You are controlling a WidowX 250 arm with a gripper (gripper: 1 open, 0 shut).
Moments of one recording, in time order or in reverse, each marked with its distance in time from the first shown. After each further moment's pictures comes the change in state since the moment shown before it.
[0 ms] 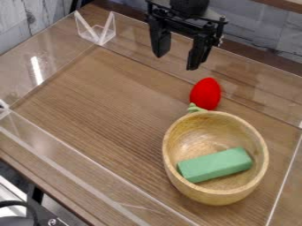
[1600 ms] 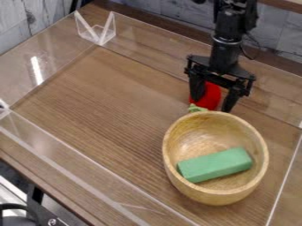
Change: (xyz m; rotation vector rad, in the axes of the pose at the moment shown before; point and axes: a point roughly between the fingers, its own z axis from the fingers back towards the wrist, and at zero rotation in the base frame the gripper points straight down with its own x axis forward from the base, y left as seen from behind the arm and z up) arm 0.060 -0.037 -0.093 -0.016 -0.008 0.055
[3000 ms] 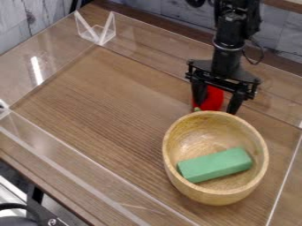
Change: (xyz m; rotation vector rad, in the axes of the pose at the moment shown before) arm -0.012 -0.007 0.003 -0.001 -0.055 0.057
